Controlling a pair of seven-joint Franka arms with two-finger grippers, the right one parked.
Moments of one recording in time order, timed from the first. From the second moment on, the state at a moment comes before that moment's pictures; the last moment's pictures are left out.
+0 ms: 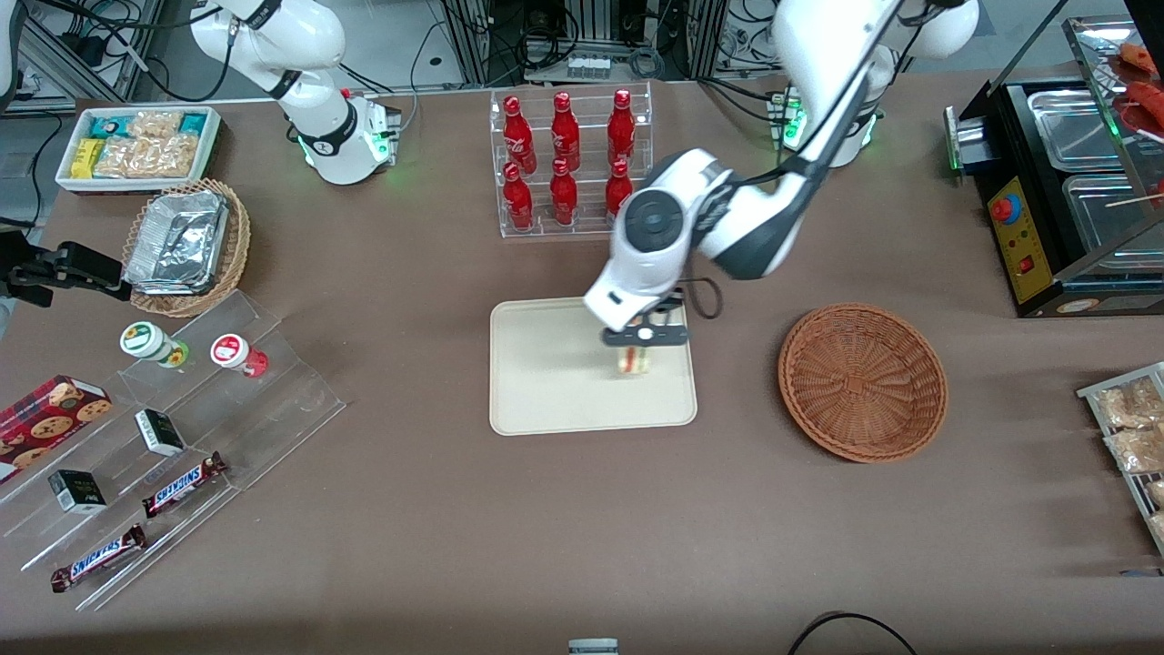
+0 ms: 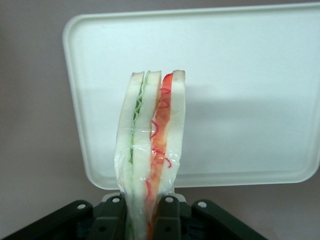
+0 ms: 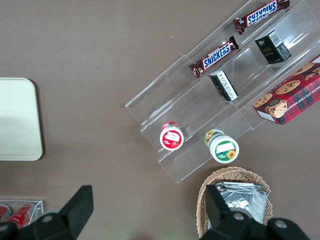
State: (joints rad) arm -0.60 0.52 -0.19 -1.59 0.00 2.00 -0.78
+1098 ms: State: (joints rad) arm -0.69 0.87 -0.18 -1.22 0.04 1.95 -0.93
